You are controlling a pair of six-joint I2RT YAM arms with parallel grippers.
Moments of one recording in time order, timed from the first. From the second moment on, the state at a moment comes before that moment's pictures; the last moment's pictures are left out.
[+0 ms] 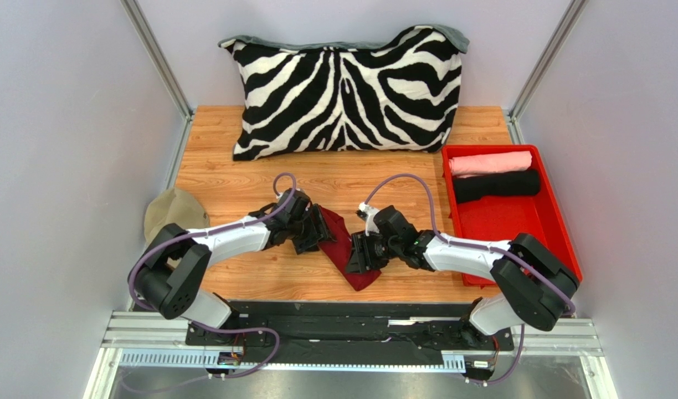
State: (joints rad) left arm -0.63 1.47 0.69 -0.15 0.15 -1.00; right arm 0.82 1.45 0.61 0.04 -0.37 0.57
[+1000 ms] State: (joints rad) left arm -0.63 1.62 0.92 -0.42 0.09 -0.97; right arm 0.60 1.47 0.61 0.07 -0.44 0.65
